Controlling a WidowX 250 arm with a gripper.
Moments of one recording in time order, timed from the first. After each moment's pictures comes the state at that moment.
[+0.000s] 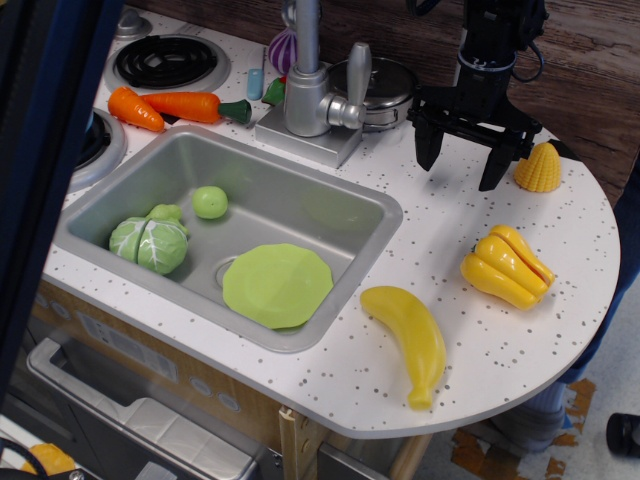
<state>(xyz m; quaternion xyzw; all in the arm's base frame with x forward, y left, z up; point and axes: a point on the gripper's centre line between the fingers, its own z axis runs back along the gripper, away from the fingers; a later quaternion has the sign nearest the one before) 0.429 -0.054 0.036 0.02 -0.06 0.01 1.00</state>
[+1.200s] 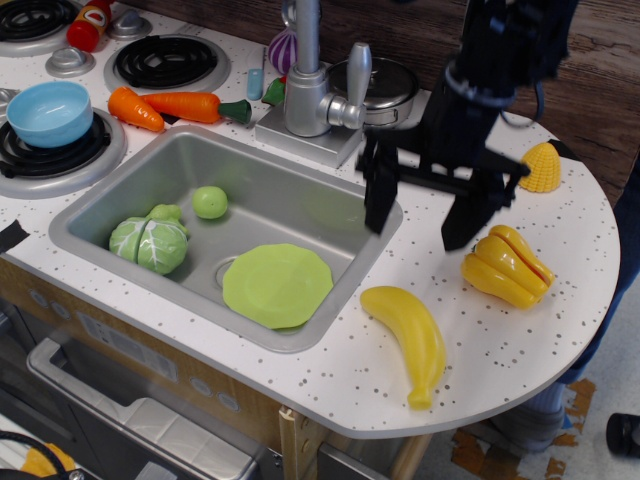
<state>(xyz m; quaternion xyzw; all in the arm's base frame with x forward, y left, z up) 0.293 -0.068 0.065 0.10 0.02 0.26 0.96</state>
